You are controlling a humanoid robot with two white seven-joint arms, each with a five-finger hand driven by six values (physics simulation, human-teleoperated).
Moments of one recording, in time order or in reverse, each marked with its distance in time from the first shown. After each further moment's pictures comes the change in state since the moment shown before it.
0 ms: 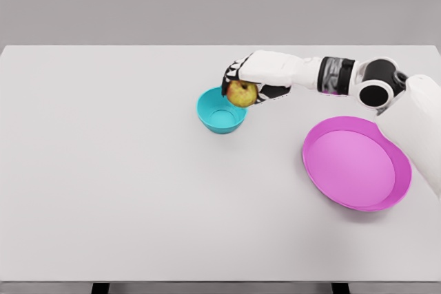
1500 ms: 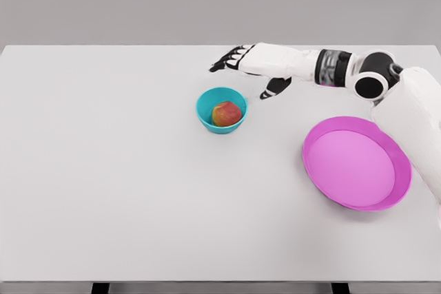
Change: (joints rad) left arm 0.000 0.000 0.000 0.000 0.000 0.000 0.000; right arm -0.020 0.009 -0.044 0.072 0.050 -0.001 0.000
